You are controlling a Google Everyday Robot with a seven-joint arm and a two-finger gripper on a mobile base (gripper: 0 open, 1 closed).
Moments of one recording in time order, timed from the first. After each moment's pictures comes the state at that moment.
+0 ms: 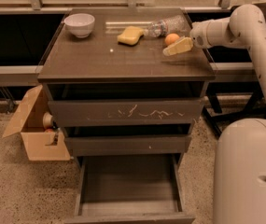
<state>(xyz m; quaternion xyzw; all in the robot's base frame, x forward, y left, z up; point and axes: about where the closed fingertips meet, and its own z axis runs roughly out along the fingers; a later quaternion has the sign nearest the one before) 0.853 -0.199 0.857 -0.38 0.76 0.13 0.51</state>
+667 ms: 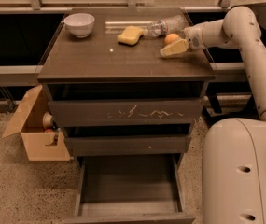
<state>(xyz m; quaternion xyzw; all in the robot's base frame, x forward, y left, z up) 0.866 -0.190 0.838 -0.38 0.77 0.15 0.49</state>
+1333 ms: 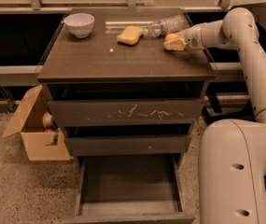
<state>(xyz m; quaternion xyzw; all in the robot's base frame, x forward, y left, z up) 0.869 -0.186 0.836 -0.38 0.76 0.17 0.50</state>
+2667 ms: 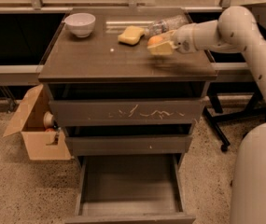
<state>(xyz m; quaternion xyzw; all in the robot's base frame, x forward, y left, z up) 0.788 -0.109 0.868 -0.45 0.71 0.24 0.49</state>
